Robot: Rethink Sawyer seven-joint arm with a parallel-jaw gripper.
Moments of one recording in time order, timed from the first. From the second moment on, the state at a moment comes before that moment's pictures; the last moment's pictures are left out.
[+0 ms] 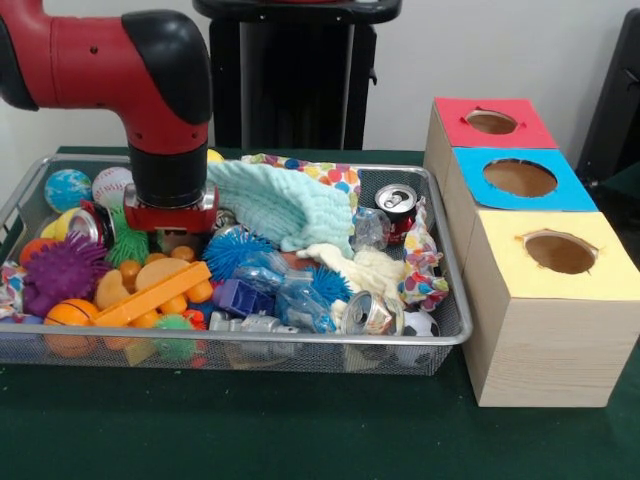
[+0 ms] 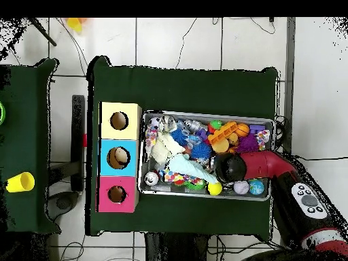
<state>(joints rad) -0.77 -0.41 0.39 1.57 -0.82 0.60 1.82</state>
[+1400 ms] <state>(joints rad) -0.83 -0.47 0.36 1.61 -0.56 0.63 1.82</state>
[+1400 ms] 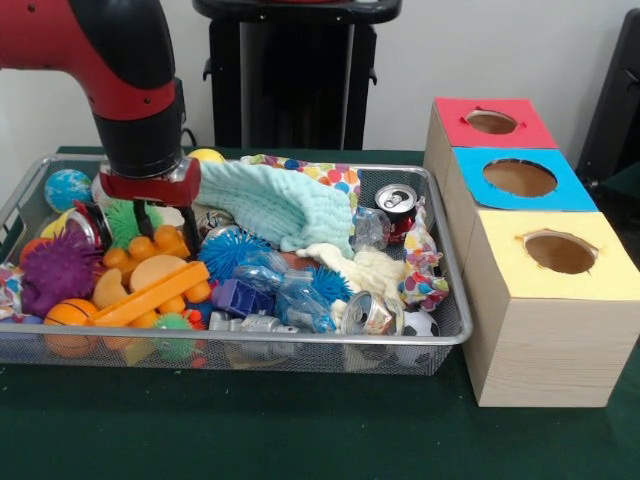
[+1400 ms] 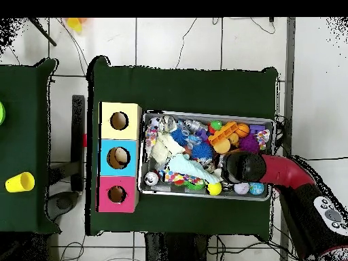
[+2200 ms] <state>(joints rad) -0.87 -0.37 0.36 1.55 -0.56 0.63 1.82</state>
